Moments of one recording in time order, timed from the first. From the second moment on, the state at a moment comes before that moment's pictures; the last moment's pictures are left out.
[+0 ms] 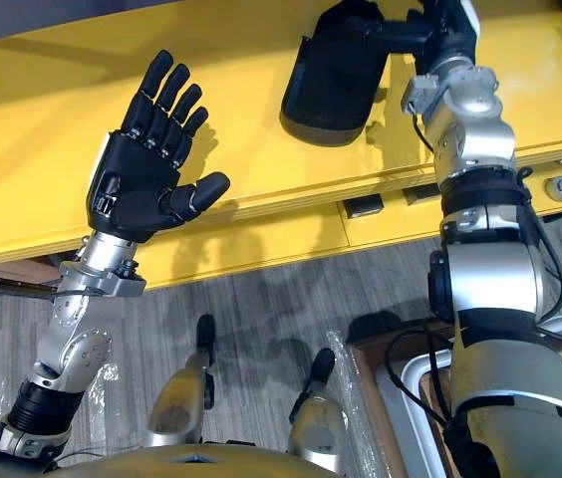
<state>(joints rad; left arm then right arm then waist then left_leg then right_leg) -0.16 0.31 -0.19 -0.31 -0.66 -0.24 -0.14 -1.28 -0.67 0.13 0.91 0.48 0.13 0.00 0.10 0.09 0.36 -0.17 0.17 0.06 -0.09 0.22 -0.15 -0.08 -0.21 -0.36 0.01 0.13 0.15</state>
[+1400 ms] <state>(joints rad) -0.06 0.33 -0.11 -0.31 -0.70 -0.28 -0.18 -1.44 -0.71 0.24 1.12 0.47 -0.06 -0.03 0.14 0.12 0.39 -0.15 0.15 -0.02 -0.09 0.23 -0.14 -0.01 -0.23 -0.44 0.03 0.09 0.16</state>
